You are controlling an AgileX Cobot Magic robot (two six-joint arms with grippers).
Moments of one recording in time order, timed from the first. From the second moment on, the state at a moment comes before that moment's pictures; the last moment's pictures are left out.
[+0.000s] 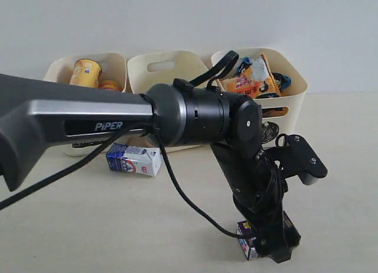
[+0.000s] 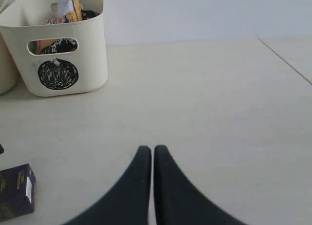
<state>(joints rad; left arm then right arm) -0.93 2.25 -1.72 -0.27 0.83 0.67 -0.04 0.00 0.00 -0.01 0.33 0.04</state>
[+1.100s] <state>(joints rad) -0.76 1.96 -1.73 -0.13 0.85 0.66 -0.04 0.00 0.00 -0.01 0.33 0.04</state>
